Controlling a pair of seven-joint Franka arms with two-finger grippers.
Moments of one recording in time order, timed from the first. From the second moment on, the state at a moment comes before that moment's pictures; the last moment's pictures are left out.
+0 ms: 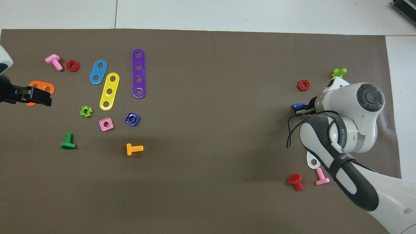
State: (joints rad) left arm 0.02 0.05 -0.04 -1.65 0.02 1.70 0.11; right arm 0.15 0.27 -0.11 -2.09 0.10 2.46 -0.26
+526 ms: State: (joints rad) left arm -0.11 0.17 -0.05 -1.77 -0.02 1.93 0.11; right arm 0.31 0.21 -0.11 -1.88 0.09 2.22 0.10
